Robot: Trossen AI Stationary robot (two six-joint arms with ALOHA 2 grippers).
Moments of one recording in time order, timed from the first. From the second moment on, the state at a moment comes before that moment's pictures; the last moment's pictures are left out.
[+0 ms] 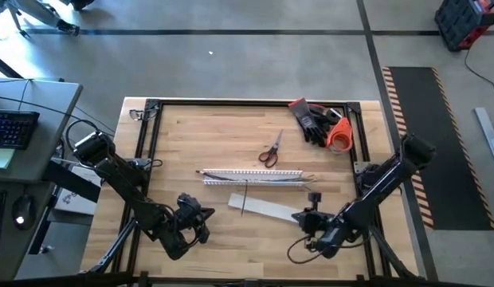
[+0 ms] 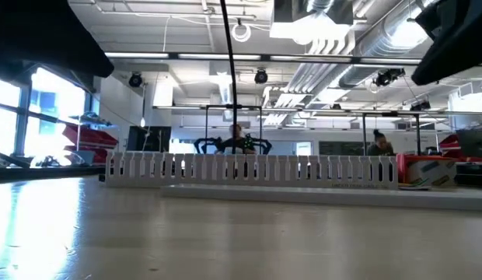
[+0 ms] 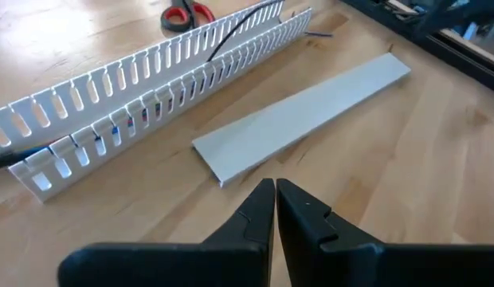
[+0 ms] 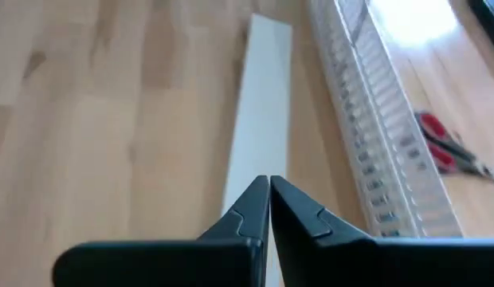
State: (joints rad) left arm -0.83 1.59 0.92 -0.46 -0.97 -1.41; right arm 0.80 1.57 0.93 -0.49 0.72 0.63
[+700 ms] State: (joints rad) left arm -0.80 1.64 0.92 -0.38 -0.98 -1.32; right arm 0.58 1.81 0.57 0.50 0.48 0.42
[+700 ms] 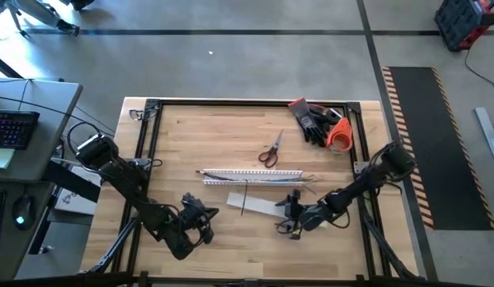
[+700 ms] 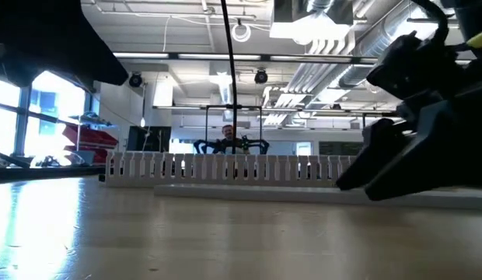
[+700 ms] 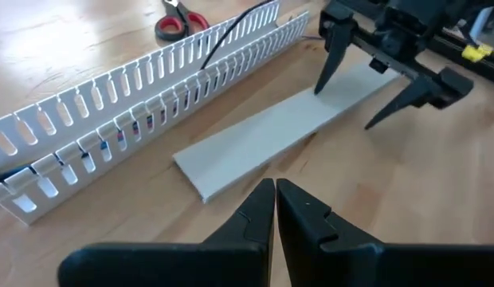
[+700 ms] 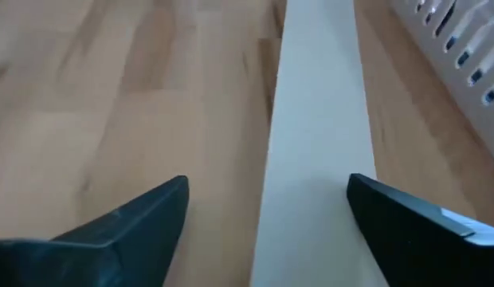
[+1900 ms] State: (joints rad) left arm -0.78 1.65 0.92 -0.32 -0.94 -1.28; right arm 0.53 1.94 0.54 0.58 0.53 0.50
